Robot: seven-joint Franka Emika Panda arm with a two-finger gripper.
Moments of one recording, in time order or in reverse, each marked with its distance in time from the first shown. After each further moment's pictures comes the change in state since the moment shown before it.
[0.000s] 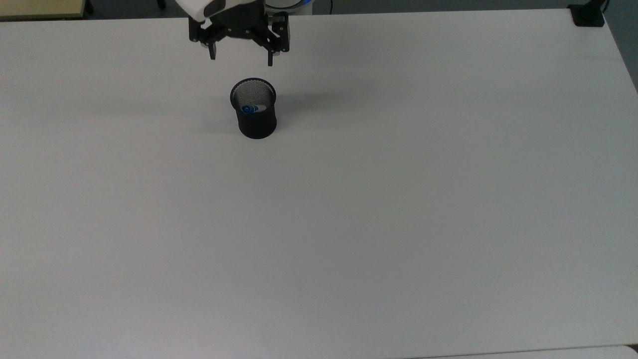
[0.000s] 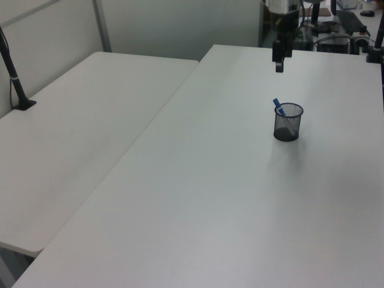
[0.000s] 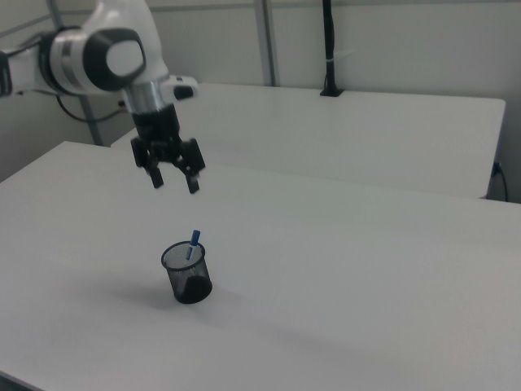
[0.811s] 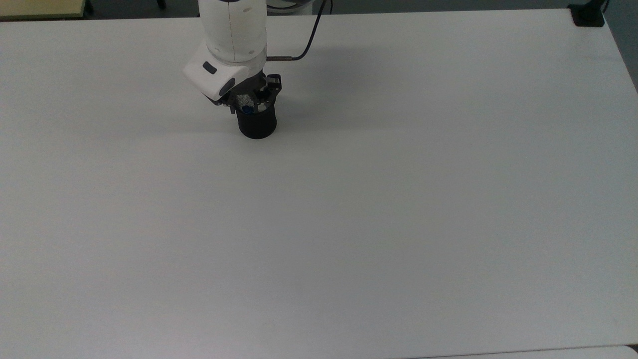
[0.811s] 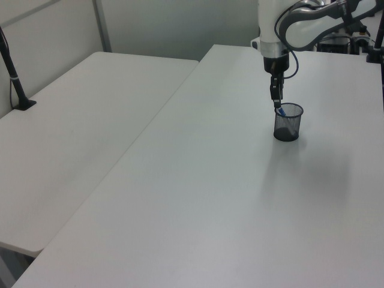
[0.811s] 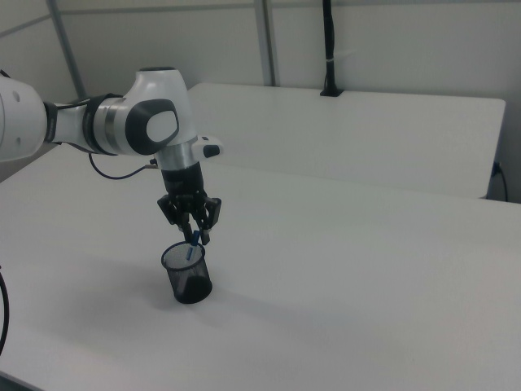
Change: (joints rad) arm -0.025 0.125 0.000 -0.135 0.000 0.211 -0.142
